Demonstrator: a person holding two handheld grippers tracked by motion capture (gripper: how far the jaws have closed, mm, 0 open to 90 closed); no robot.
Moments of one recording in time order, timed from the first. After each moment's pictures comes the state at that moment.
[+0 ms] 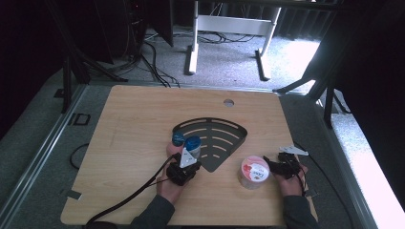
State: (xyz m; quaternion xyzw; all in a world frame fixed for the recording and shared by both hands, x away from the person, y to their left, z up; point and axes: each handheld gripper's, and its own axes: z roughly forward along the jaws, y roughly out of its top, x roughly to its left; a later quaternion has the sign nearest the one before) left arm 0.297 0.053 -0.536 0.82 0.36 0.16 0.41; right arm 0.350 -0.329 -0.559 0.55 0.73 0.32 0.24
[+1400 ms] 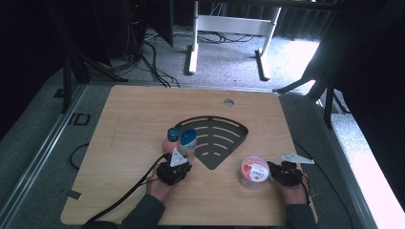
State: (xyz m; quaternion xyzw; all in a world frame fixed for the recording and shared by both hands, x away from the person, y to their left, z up) left arm 0.299 0.082 -0.546 0.84 0.36 0.16 0.38; right arm 0.312 -0.326 -0.542 0.50 0.76 0.38 0.18
